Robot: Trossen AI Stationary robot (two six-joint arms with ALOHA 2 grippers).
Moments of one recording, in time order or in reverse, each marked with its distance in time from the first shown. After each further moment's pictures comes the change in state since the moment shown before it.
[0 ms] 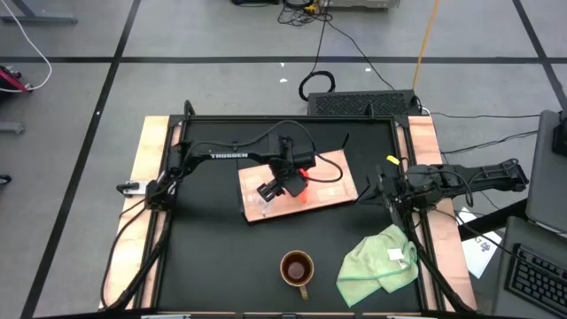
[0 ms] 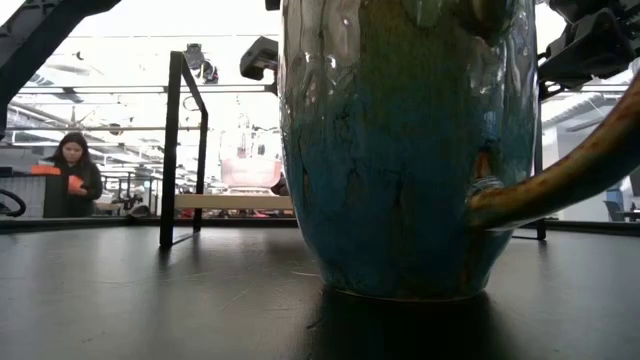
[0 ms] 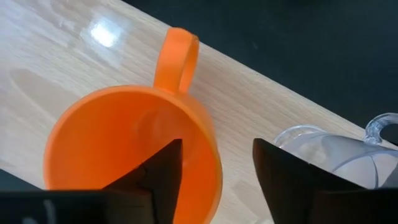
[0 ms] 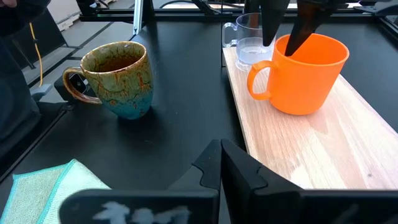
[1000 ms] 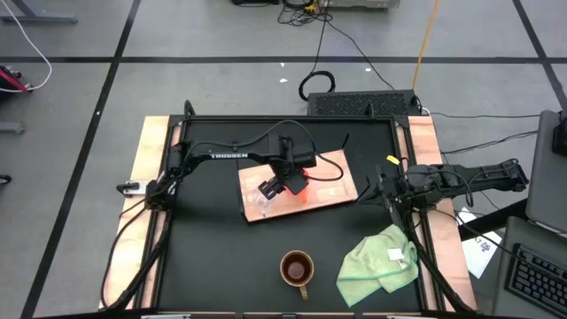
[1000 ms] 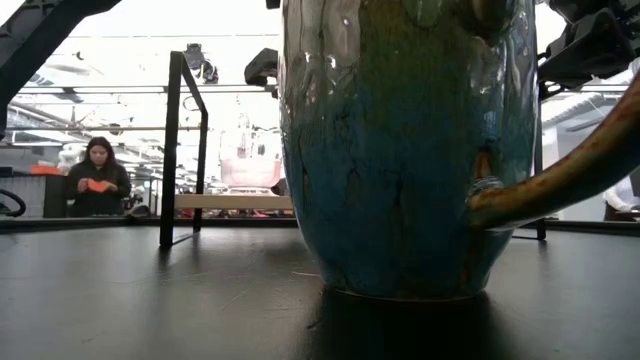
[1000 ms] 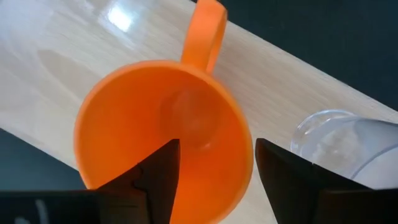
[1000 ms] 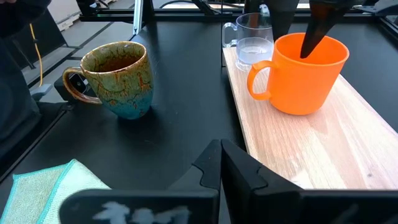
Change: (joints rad) left arm -0.002 0.000 0.000 0.022 -0.103 0.005; right arm 0.000 0.000 0.000 0.000 0.000 0.000
